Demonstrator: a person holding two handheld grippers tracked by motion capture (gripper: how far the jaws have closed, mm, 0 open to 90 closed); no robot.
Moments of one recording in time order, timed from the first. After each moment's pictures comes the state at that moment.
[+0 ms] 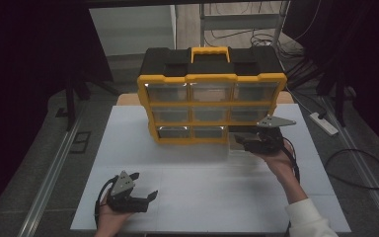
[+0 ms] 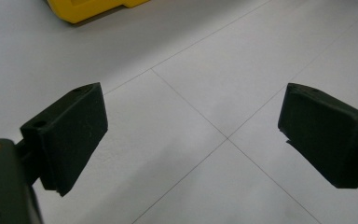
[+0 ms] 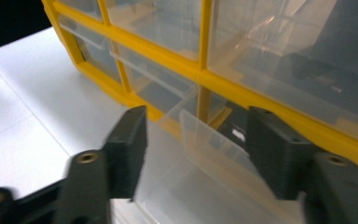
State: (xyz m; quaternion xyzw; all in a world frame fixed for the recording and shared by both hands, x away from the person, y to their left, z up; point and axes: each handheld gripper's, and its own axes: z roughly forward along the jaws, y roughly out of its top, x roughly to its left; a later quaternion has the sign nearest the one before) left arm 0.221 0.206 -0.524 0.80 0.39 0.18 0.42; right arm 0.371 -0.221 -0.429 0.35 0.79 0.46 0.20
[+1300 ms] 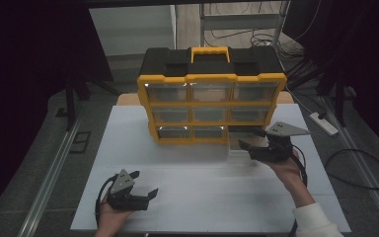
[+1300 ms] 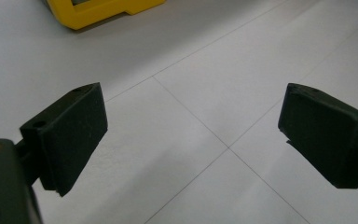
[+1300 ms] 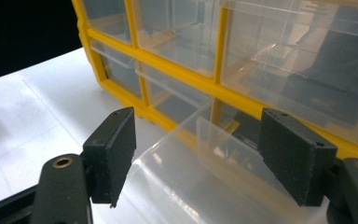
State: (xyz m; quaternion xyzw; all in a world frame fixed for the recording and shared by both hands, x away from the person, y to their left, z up) left arm 0.223 0.206 -0.523 0.80 0.39 0.18 0.43; right arm 0.338 -0.237 -0.420 0.32 0.78 0.50 0.21
